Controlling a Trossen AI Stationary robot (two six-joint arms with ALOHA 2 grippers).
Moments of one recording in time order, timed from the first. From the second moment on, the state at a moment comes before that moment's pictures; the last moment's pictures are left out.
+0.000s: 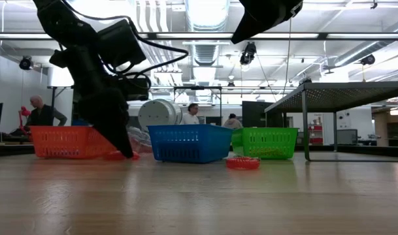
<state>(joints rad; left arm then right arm) 0.01 1.56 0.64 -0.16 -0.06 -0.26 0.40 1.63 1.23 -0.59 1.10 0.39</state>
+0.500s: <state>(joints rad) 0.01 1.40 0.66 -0.17 -0.08 -0.21 0.40 1.63 1.23 -0.59 1.10 0.39</state>
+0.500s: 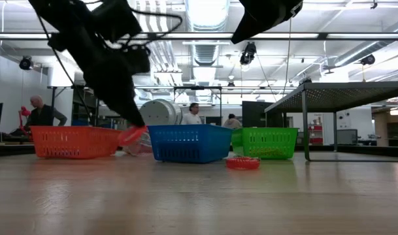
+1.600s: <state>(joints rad) 0.01 0.86 0.65 -0.71 -0.43 -0.75 0.40 1.63 1.23 -0.59 1.10 0.39</state>
